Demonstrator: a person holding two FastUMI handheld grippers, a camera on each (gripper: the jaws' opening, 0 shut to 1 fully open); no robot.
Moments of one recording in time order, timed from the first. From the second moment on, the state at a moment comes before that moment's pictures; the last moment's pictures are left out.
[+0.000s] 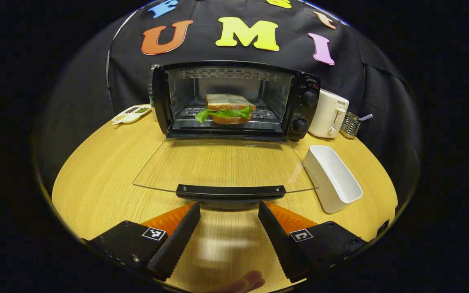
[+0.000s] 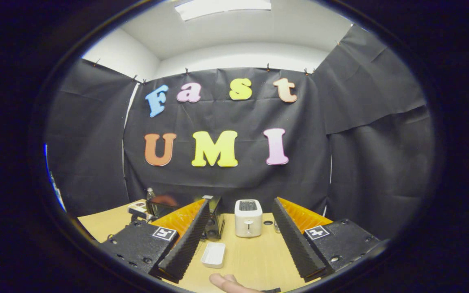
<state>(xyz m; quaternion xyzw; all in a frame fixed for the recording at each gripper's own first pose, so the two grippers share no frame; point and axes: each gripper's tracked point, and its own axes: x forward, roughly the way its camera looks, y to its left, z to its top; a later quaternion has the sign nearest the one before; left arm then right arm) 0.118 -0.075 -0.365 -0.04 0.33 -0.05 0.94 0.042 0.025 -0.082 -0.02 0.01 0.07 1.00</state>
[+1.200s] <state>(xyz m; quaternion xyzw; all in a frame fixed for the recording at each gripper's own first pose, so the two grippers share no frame) 0.124 -0.075 -0.362 -0.01 0.32 -0.05 0.95 0.031 0.020 -0.087 -0.02 0.01 0.04 1.00</state>
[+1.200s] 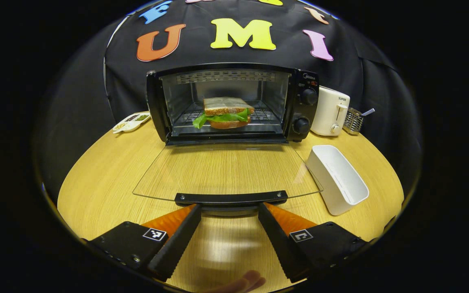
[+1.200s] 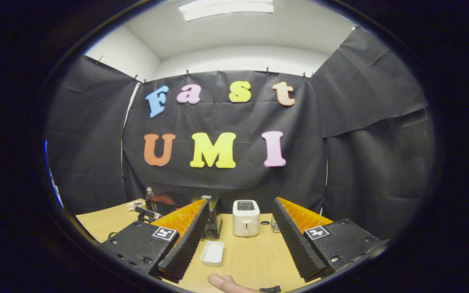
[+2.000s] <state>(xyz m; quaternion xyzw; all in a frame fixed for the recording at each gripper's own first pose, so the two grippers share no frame) 0.143 -0.071 -0.295 -0.02 0.25 -0.04 0.97 0.043 0.015 -0.110 -0.01 0.03 0.05 1.00</state>
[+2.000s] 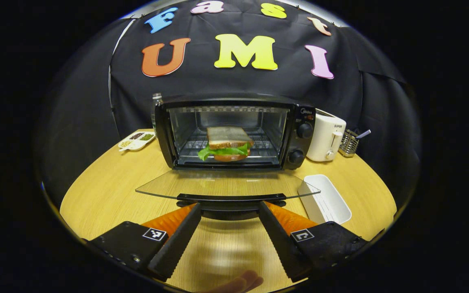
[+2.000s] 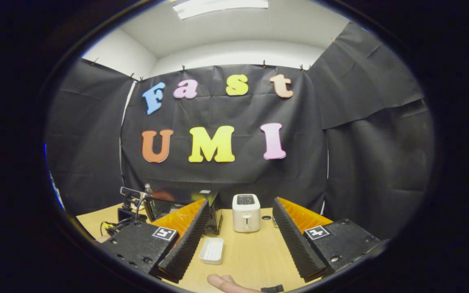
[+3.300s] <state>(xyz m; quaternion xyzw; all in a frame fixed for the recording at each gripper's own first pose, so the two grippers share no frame) 0.253 -0.045 -0.229 -0.03 0.15 -0.01 0.99 0.058 -0.016 -0.133 0.00 0.06 0.02 1.00</state>
